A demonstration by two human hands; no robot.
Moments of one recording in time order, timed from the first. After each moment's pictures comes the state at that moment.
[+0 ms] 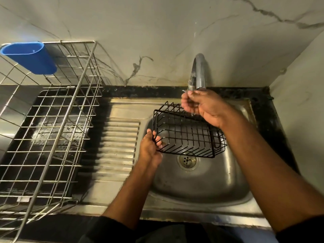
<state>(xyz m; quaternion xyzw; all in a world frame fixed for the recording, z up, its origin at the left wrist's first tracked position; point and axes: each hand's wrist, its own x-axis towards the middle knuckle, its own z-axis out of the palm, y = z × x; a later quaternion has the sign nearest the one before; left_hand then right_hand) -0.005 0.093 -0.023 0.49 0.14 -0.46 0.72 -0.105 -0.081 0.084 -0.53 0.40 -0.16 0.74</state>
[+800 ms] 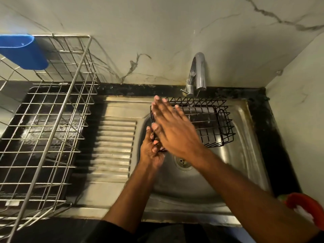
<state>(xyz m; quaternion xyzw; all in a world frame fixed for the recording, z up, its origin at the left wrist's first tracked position) -0.008 0.096 -0.041 0.35 0.13 -0.51 0.77 -0.087 0.018 0.049 -0.96 0.23 -0.08 0.11</state>
